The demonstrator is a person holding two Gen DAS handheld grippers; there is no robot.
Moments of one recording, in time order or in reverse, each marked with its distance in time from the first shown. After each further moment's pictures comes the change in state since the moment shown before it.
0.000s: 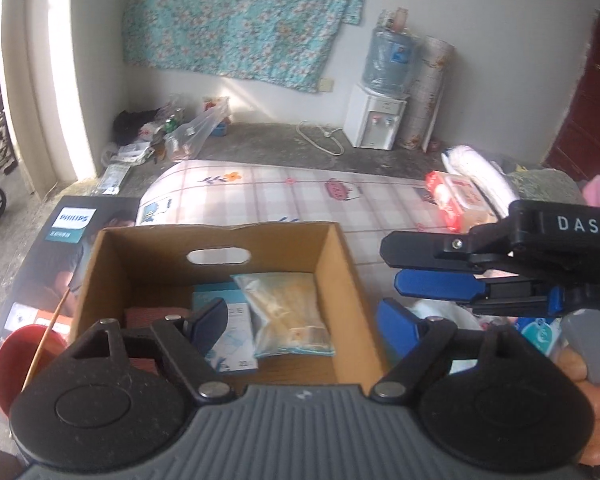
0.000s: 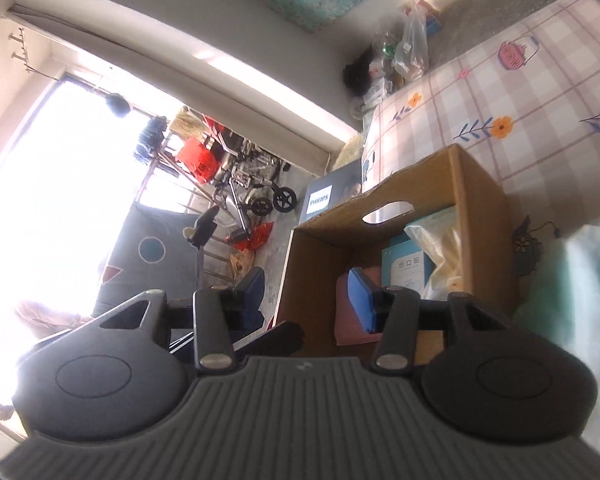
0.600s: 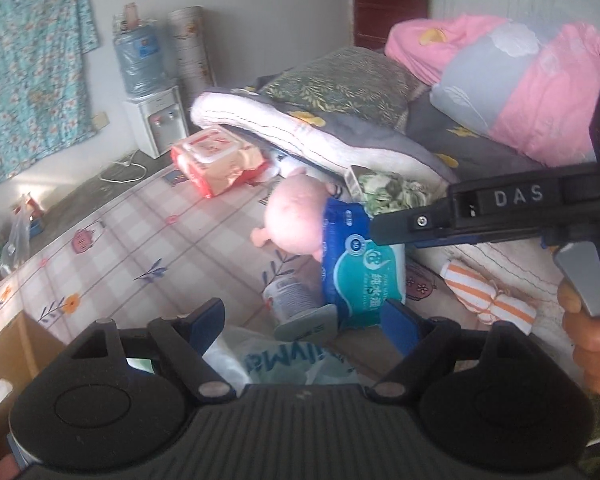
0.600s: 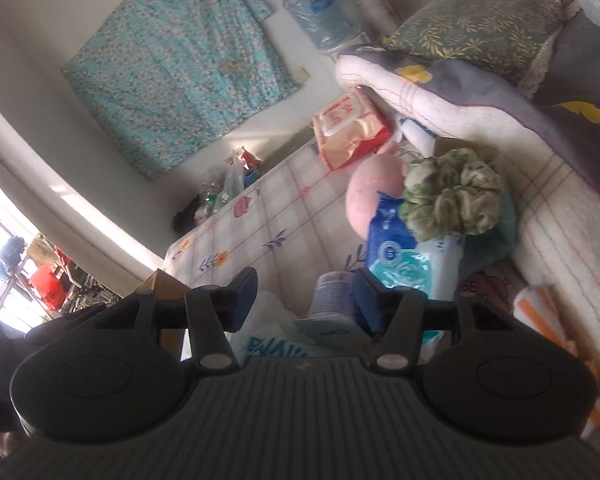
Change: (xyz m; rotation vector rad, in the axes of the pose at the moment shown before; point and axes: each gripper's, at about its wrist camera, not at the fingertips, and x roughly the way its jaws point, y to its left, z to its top) left arm 0.096 -0.244 -0.057 0.629 0.054 -0.328; right arm -0.205 -0.171 -0.060 0.052 -0.427 -0.512
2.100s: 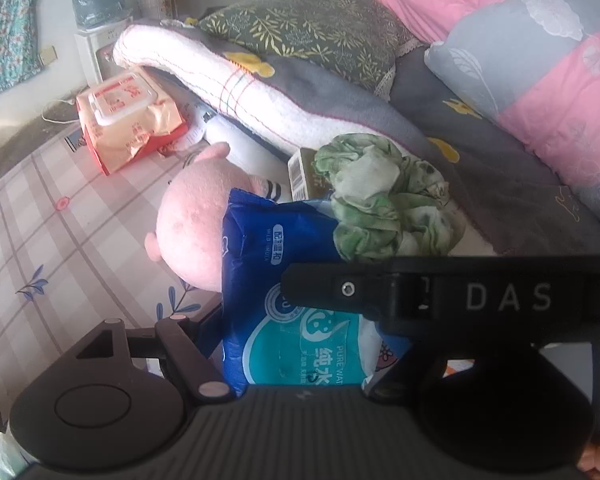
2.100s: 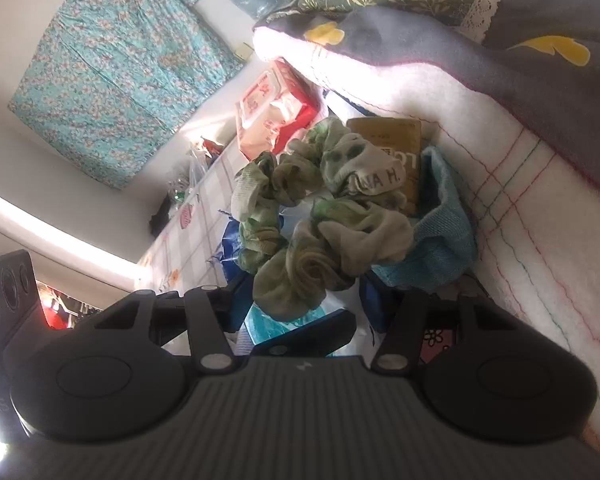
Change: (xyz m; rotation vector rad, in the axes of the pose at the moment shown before) left arm 0.114 -0.026 0.069 -0.103 0.169 -0.136; right arm 0.079 -0.057 0.044 0.179 0.082 -0.003
